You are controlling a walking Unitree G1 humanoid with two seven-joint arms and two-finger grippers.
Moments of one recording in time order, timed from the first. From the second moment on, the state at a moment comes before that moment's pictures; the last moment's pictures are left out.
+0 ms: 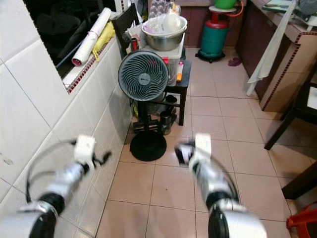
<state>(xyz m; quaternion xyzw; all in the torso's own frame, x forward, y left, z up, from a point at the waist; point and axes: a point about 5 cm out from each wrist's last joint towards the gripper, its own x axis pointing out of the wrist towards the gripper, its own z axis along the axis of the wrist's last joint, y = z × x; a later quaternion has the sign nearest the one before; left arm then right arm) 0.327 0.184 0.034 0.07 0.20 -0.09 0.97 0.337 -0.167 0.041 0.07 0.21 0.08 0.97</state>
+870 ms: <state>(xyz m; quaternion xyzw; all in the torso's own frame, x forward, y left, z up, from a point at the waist) 0.234 0.195 0.017 -0.01 0.06 -0.08 0.99 0.242 -0.211 0.049 0.08 0.11 0.10 0.99</state>
